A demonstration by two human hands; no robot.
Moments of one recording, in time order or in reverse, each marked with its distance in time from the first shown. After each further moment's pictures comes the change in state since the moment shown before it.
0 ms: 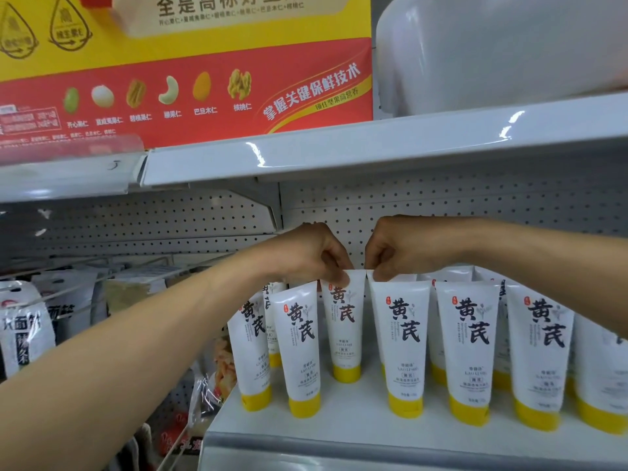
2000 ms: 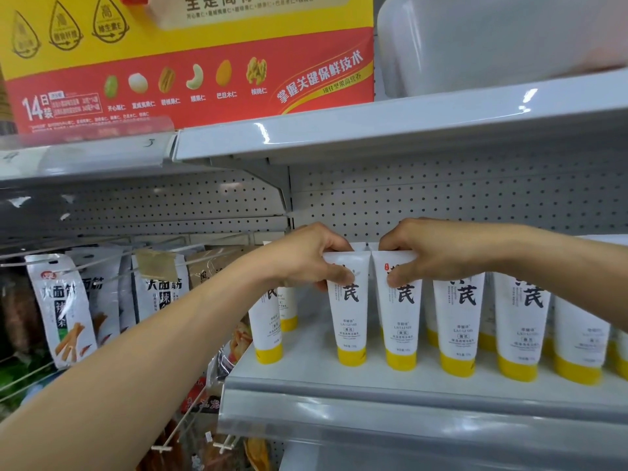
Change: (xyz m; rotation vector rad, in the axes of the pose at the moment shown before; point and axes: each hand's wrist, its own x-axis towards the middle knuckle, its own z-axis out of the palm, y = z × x) left_hand -0.054 0.019 0.027 -0.117 0.055 -0.065; right_hand -0.052 -0.009 0.022 -0.043 0.025 -0.034
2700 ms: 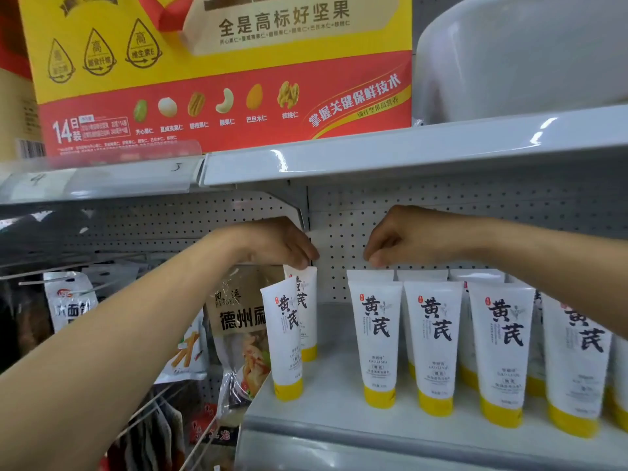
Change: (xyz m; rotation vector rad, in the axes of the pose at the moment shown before) left_hand 0.015 -0.048 -0.082 0.298 -0.022 -0.176; right_hand 0.062 -0.013 -0.022 0.088 0.113 -0.036
